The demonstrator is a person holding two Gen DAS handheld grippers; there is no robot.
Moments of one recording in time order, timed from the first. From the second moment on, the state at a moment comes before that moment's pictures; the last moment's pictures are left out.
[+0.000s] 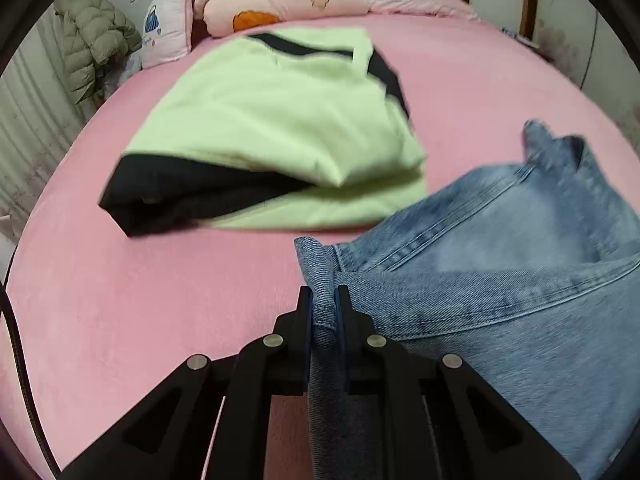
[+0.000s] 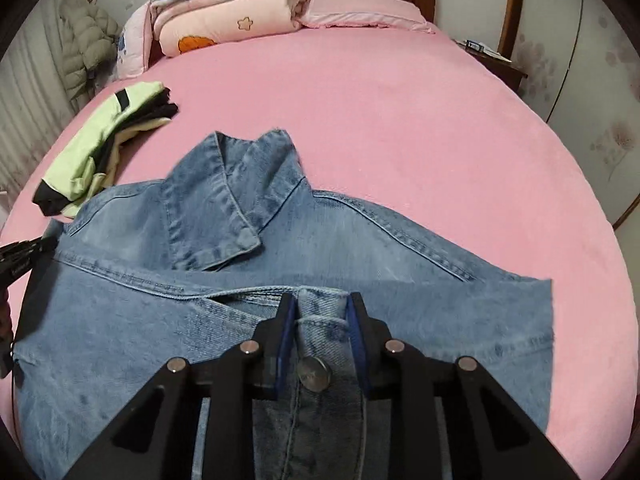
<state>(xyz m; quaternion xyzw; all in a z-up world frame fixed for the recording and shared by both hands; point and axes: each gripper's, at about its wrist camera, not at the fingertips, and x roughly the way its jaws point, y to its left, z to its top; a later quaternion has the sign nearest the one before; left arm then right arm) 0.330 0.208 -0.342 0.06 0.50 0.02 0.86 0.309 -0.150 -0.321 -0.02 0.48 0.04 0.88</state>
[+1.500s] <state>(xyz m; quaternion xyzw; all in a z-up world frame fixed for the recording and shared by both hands) 0.203 0.176 -0.321 0.02 0.55 0.07 0.83 0.203 -0.125 -0.331 -0.02 0.54 0.00 0.84</state>
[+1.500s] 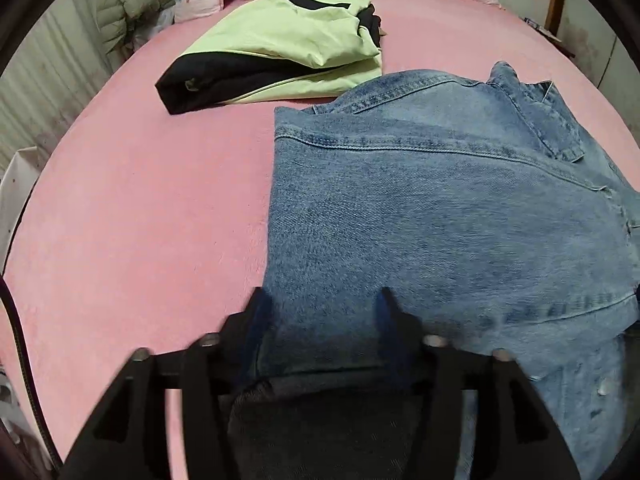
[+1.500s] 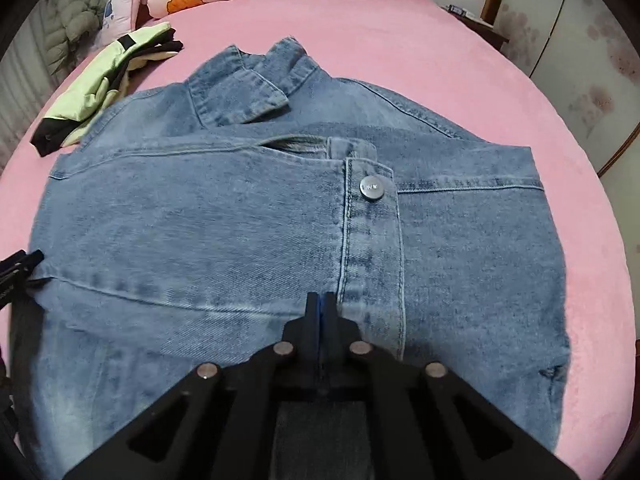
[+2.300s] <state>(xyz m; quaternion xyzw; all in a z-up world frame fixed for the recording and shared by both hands) 0.092 0.121 -0.072 -0.05 0.49 0.06 0.87 0.102 -0.173 -0.083 0.01 0.43 0.07 0.90</state>
